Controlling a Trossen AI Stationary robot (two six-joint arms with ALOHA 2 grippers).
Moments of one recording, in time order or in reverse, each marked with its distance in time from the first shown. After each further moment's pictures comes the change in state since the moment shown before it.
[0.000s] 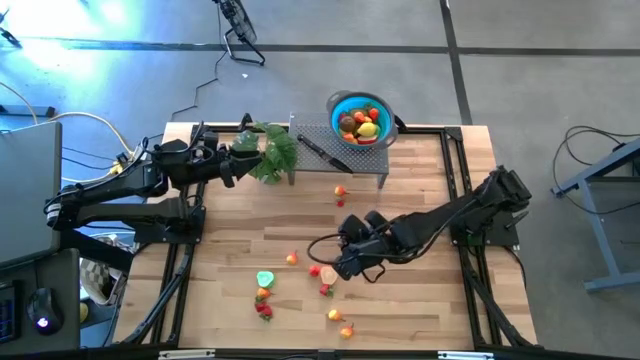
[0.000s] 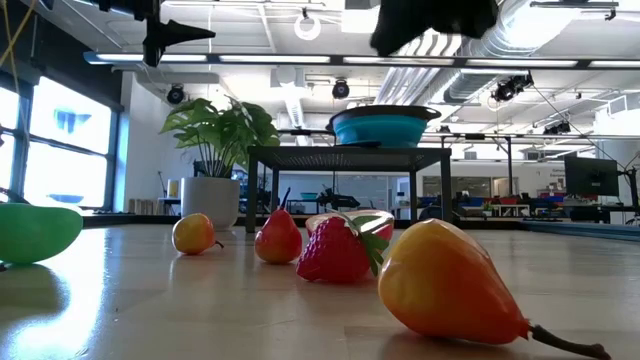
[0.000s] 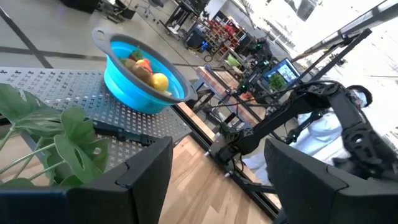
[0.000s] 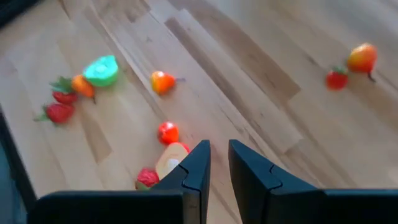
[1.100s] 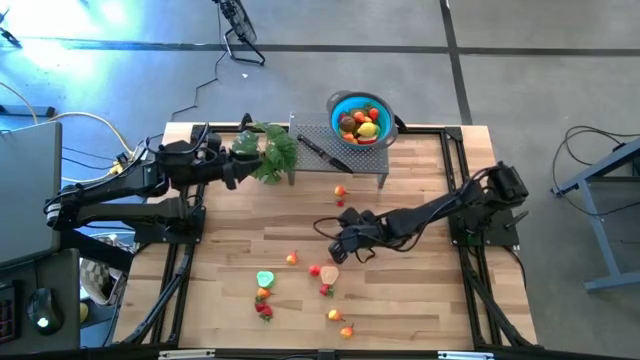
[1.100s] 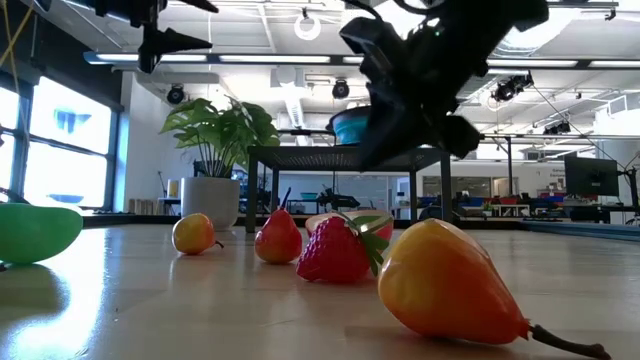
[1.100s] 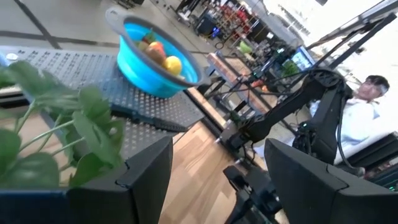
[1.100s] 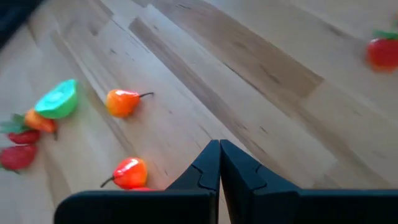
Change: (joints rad) left arm 0.000 0.000 0.000 -0.077 0.000 -0.008; right arm -0.144 -0.002 -0.458 0.638 -0.104 0.006
